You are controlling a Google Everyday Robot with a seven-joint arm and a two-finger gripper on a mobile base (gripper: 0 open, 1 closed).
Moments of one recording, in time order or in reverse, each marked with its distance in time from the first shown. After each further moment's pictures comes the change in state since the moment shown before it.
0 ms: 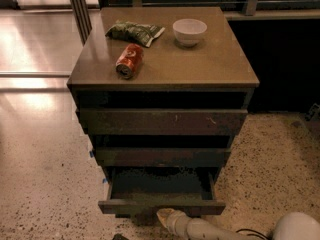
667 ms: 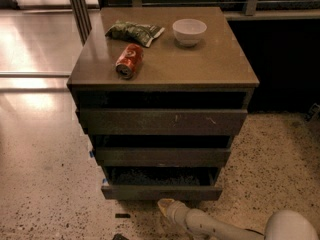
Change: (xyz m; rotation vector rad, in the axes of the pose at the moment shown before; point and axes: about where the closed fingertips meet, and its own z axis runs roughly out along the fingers) arm -0.019 -0.043 0.028 0.052 -0.033 -0.015
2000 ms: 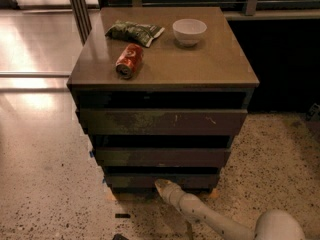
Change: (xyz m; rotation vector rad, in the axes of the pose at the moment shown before) arm -0.074 -0.047 0.042 0.093 -0.133 -0.030
